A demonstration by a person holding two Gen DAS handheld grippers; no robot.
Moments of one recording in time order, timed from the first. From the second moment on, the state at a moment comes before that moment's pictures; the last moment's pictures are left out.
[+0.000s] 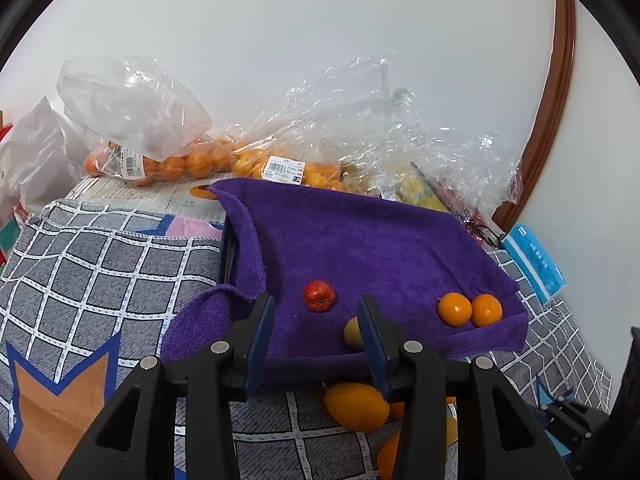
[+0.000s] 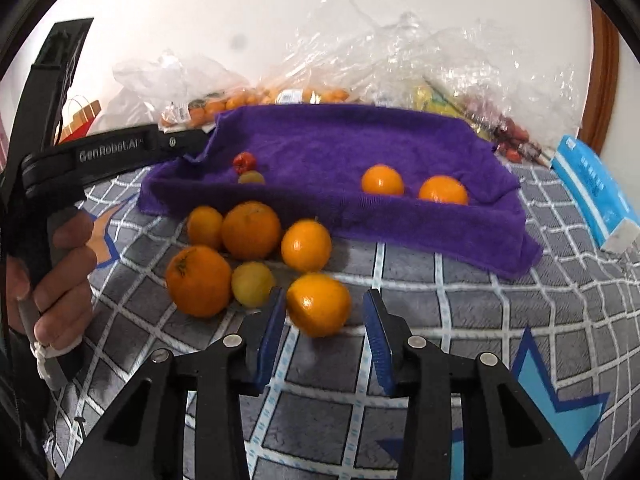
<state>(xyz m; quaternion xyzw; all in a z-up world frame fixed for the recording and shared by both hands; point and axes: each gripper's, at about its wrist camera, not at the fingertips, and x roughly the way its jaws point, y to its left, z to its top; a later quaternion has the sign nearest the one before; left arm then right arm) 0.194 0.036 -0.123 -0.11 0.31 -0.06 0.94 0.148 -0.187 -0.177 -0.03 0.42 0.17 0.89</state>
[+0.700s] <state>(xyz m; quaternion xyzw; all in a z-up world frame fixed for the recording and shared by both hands) 0.189 0.033 -0.125 -0.10 0.33 -0.09 0.93 0.152 -0.215 -0.161 0.03 0.36 0.15 0.92</state>
